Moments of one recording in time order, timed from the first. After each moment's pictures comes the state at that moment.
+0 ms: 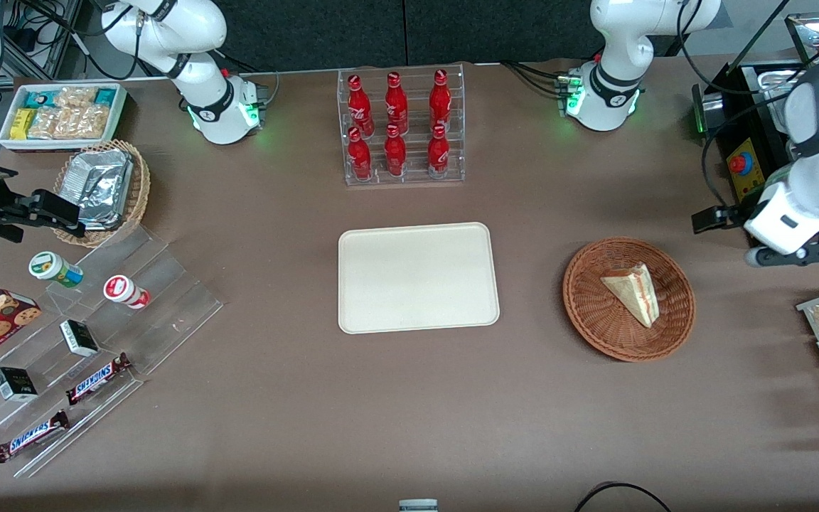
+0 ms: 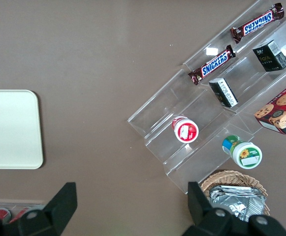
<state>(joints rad) -0.05 0.02 0.08 -1.95 0.05 1.78 -0.04</state>
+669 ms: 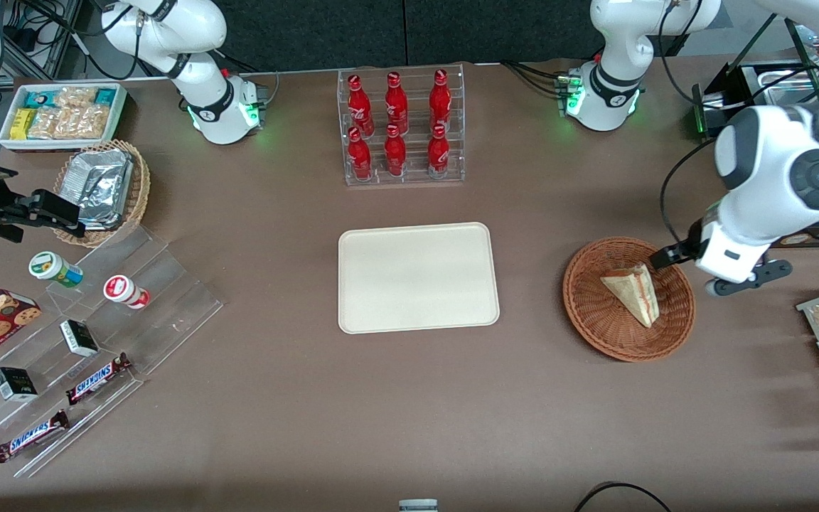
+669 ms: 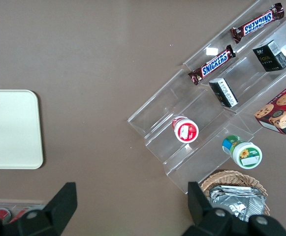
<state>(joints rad) -0.07 0.09 -0.01 -2.05 0.05 2.06 -0.45</state>
